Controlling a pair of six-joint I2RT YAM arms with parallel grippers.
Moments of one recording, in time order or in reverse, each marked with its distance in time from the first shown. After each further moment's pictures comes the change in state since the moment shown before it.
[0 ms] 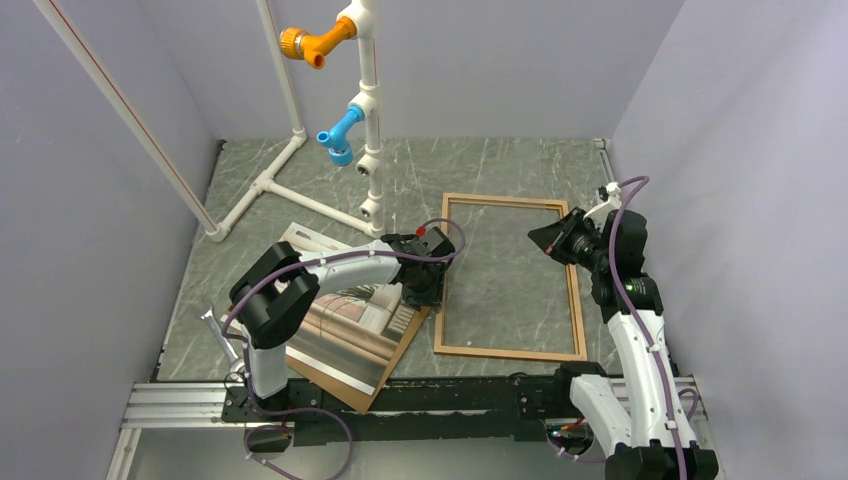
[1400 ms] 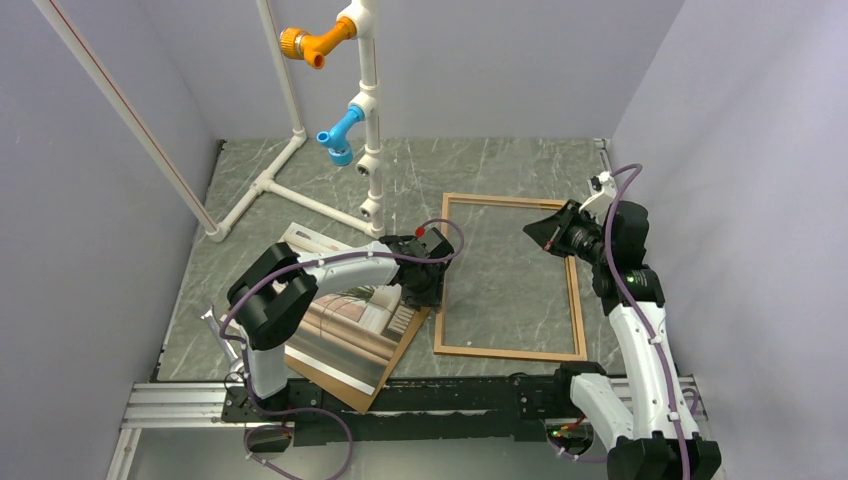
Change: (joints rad) left arm 0.000 -0.013 -0.020 0.022 -0.001 -0.001; right arm 0.008 0.045 0.051 0.018 -0.097 -0.100
